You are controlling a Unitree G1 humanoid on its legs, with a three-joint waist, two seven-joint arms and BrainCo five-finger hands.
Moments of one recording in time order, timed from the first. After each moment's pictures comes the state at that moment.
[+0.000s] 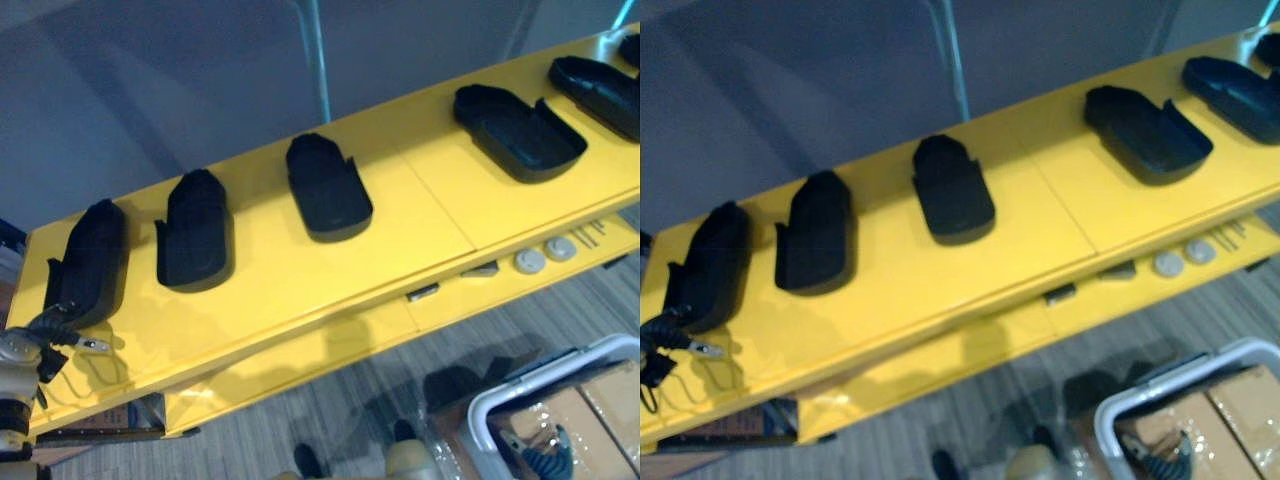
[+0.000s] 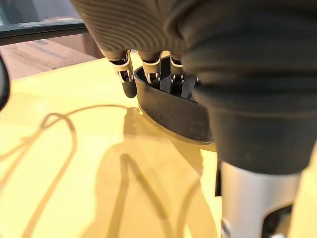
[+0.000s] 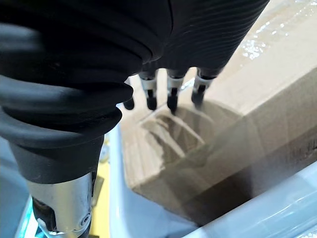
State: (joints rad) left arm -0.23 0.94 0.14 0.82 0.24 0.14 -0.39; right arm 0.31 -0.24 -0.30 0.76 -0.06 -0.28 -0.39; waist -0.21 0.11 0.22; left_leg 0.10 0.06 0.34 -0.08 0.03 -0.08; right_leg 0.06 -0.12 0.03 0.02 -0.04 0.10
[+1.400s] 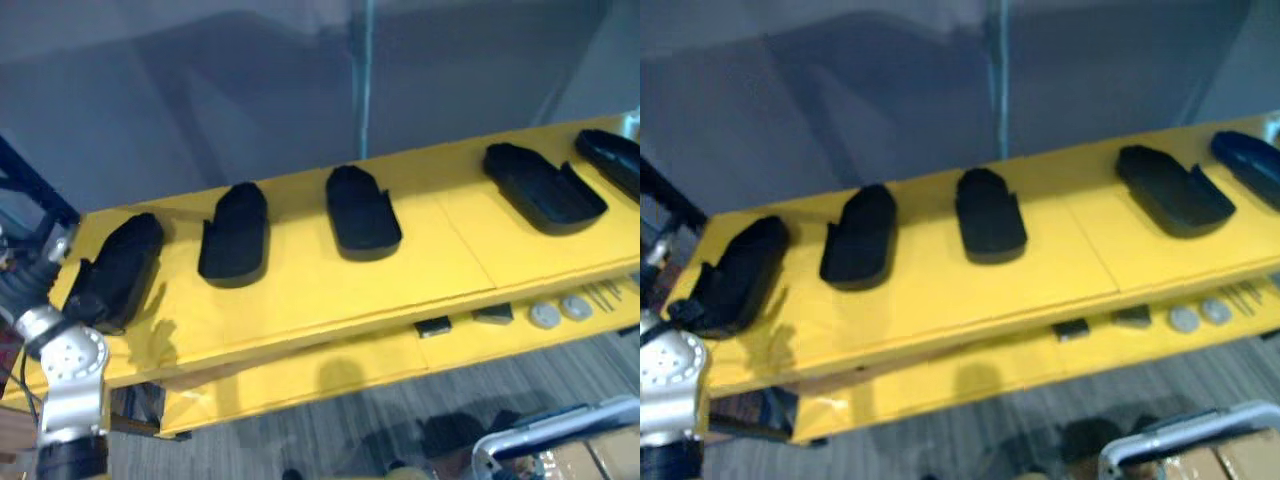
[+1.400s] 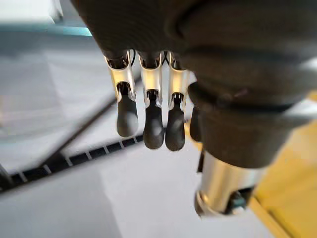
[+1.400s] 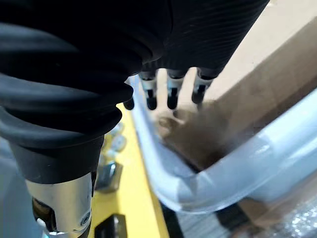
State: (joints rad) left arm 0.04 0.44 0.43 -0.01 -0.03 -0.24 0.70; right arm 0.35 -0.08 -0.28 0.79 -0.02 -0.32 -0.46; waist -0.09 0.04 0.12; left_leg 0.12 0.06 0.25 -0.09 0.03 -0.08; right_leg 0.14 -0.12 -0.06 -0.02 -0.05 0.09
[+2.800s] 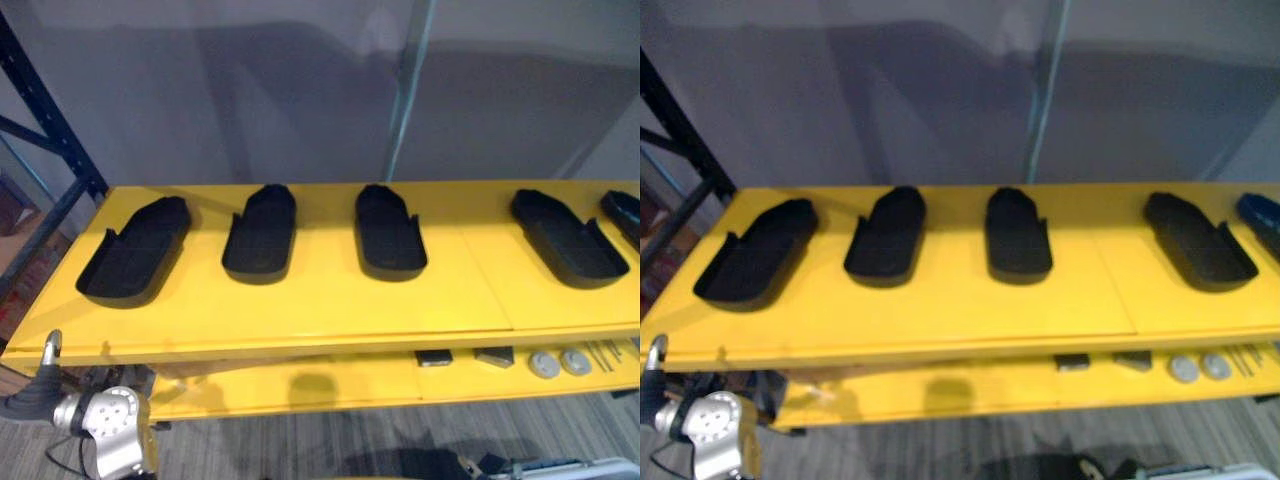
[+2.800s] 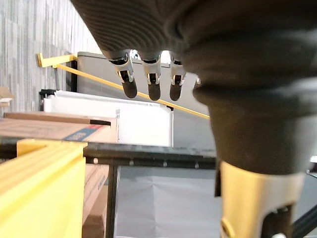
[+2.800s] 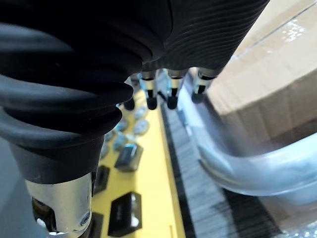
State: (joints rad) left arm 0.03 0.21 0.47 0.23 -0.16 -0.39 1.09; right arm 0.34 -0.05 -0.23 0.85 -0.05 -0.30 -0.48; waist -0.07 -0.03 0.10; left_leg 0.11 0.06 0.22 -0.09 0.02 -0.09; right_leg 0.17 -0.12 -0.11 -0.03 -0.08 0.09
